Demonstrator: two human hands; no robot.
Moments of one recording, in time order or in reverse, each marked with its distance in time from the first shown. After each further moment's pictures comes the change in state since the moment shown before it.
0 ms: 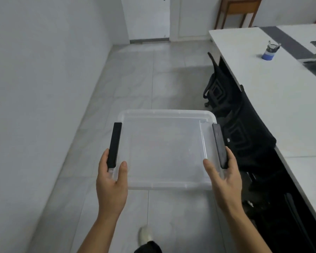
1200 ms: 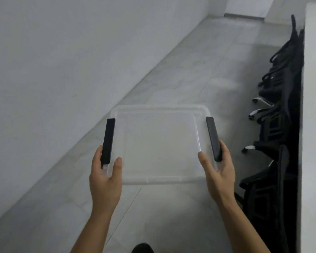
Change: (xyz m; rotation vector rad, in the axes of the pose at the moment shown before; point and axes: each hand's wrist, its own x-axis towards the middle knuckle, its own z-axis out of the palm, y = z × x) left_hand -1.074 -0.039 -0.354 0.107 0.556 -0.209; right_hand -0.836 0.091 -0.499 0.030 -0.539 -0.163
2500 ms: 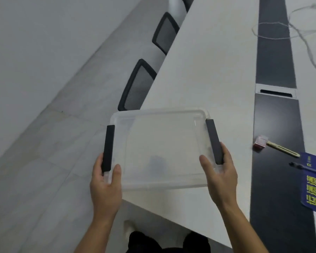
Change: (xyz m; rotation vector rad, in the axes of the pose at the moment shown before) left_hand -0.776 0.101 0.156 0.051 -0.194 -0.015; right_hand -0.378 0.171 -0.720 -0.013 0.150 0.224
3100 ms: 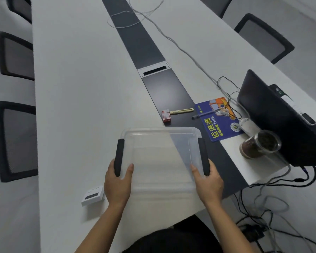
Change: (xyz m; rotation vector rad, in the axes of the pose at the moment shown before) left_hand -0.005 -0.019 0.210 0.239 -0.752 0.119; right_hand -0.051 0.113 -0.094 -0.224 0.733 0.526
